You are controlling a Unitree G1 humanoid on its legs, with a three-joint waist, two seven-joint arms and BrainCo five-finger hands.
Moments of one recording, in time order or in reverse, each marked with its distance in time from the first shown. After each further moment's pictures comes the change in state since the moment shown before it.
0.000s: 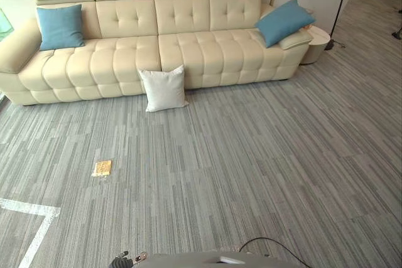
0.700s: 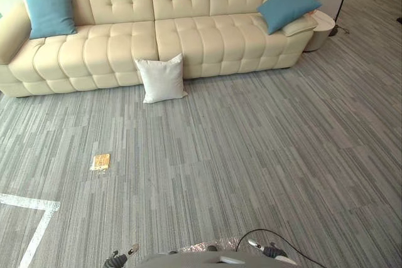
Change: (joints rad) left arm -0.046 -0.002 0.015 0.019 0.000 -0.001 -0.001; right arm -0.113 0.030 -0.026 0.002 -0.019 -0.001 0.000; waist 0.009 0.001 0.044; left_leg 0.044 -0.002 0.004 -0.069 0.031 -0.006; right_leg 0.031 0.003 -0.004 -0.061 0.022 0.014
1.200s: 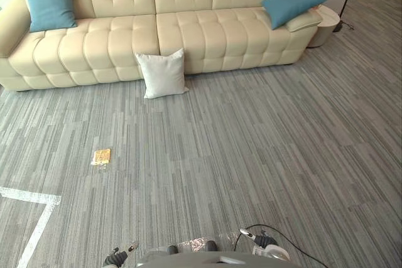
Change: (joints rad) left arm -0.031 0.006 -0.003 -0.003 0.009 0.000 0.000; right arm -0.027 0.013 0.005 -0.009 0.001 0.014 0.003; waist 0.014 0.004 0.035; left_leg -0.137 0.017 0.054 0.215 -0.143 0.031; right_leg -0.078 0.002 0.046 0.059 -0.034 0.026
